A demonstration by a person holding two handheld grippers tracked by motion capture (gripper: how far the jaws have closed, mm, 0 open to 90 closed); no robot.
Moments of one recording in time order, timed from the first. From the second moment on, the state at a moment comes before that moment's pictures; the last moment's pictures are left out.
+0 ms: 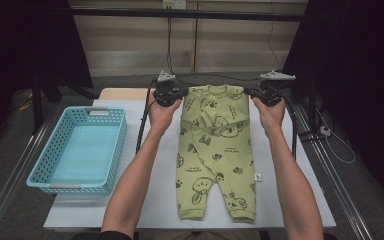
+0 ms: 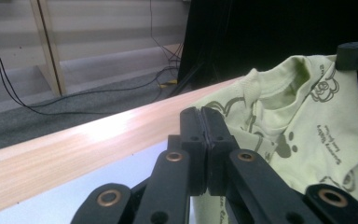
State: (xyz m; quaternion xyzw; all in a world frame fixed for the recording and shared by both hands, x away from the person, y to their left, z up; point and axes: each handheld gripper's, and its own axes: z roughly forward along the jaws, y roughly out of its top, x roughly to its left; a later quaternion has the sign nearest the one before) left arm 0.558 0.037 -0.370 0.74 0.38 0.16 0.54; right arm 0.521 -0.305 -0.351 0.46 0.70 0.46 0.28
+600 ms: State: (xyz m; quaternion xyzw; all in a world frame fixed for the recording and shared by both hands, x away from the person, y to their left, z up) left arm 0.529 0.053 -0.384 0.73 0.37 0.13 0.56; right arm 0.489 -0.306 -0.369 0.45 0.70 0.48 0.26
